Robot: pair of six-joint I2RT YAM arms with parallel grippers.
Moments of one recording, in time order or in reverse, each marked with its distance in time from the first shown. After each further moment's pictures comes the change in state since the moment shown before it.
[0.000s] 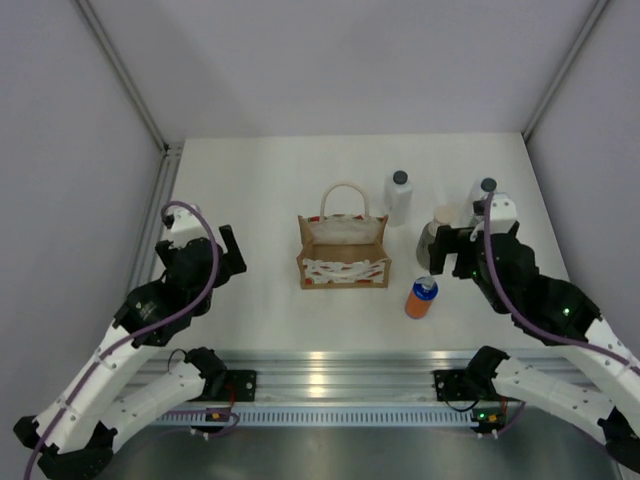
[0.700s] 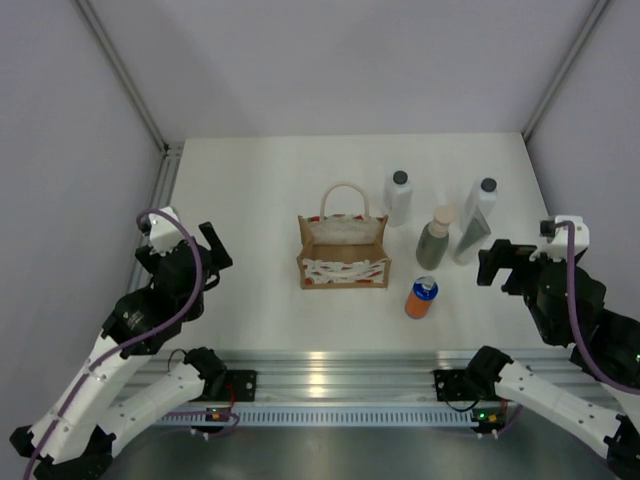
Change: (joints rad) left arm 0.000 -0.058 0.019 -0.002 -0.154 -0.022; right arm 0.000 -0.202 0.129 -0.228 0.208 -0.030
